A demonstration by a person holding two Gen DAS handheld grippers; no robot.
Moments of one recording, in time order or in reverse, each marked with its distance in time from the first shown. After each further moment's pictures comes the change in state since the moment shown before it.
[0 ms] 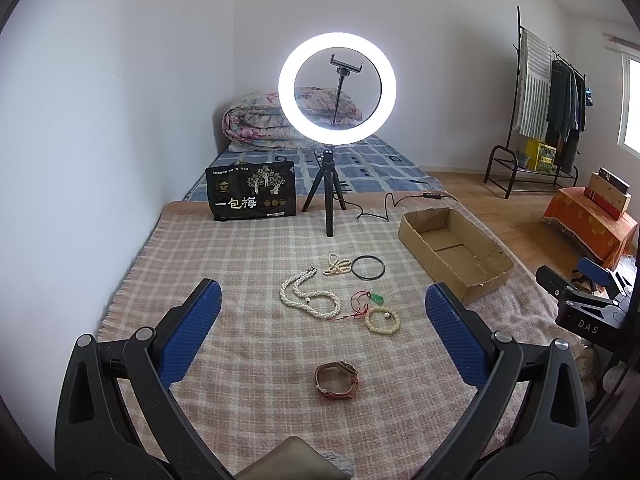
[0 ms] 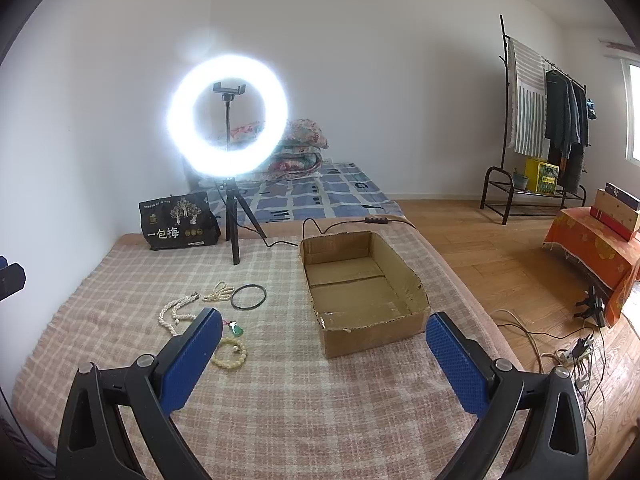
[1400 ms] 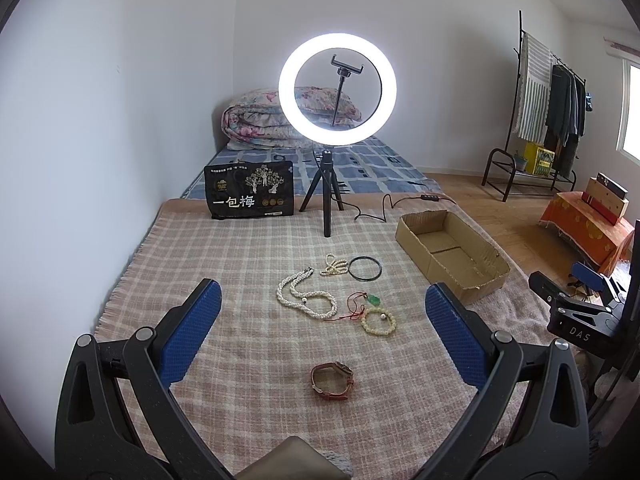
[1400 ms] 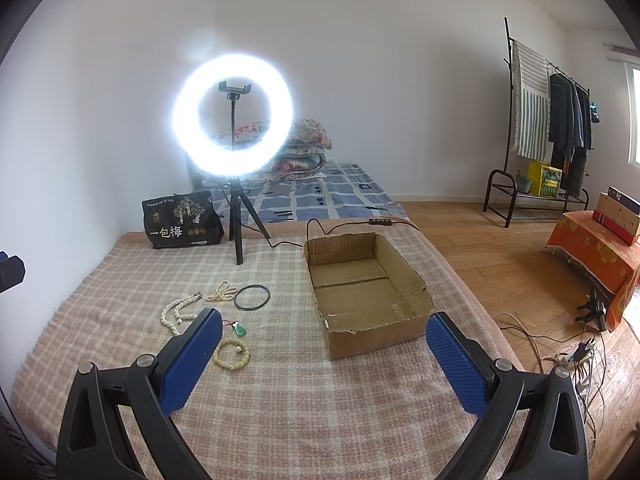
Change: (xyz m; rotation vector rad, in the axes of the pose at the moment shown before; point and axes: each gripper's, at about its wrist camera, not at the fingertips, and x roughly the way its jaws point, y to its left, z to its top) left arm 0.000 0.001 0.002 -0.010 0.002 -0.006; right arm 0.001 0.005 0.002 -0.006 -0.001 0.004
